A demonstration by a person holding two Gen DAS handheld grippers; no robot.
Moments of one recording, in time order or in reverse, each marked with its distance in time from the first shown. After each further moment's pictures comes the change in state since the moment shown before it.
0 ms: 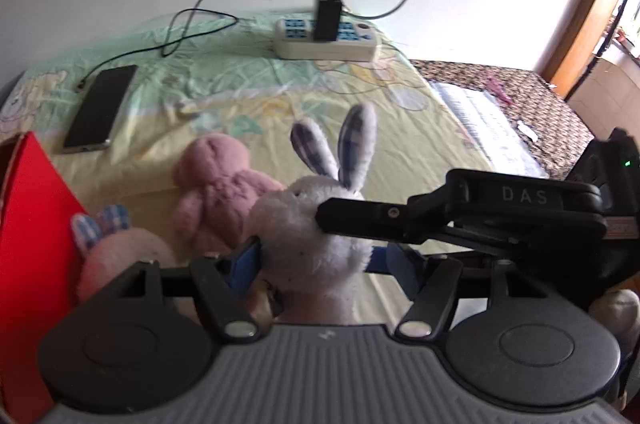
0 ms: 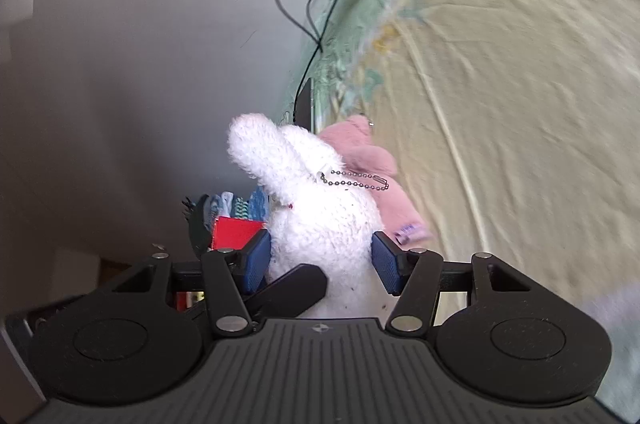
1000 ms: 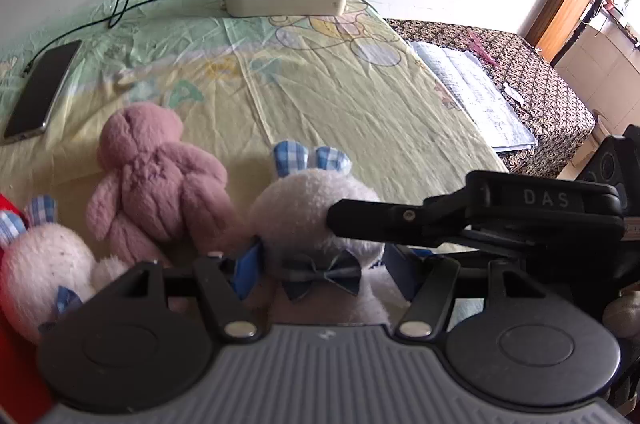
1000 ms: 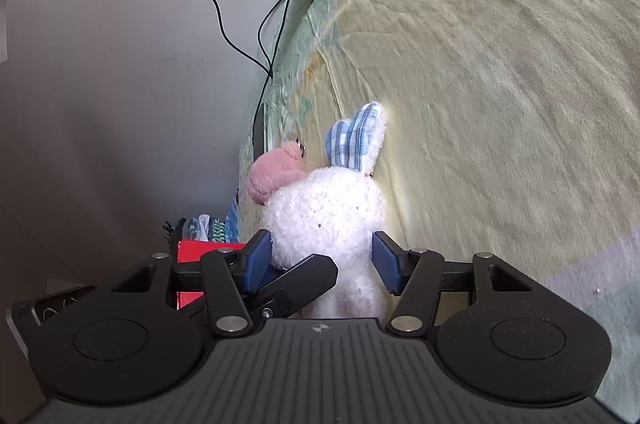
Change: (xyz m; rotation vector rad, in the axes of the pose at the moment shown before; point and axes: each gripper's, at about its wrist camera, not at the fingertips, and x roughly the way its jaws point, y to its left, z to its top) left arm 0.056 -0.022 -0.002 0.036 0.104 -0.046; right arm -0.024 -0.035 0.008 0.042 -0.038 -0.072
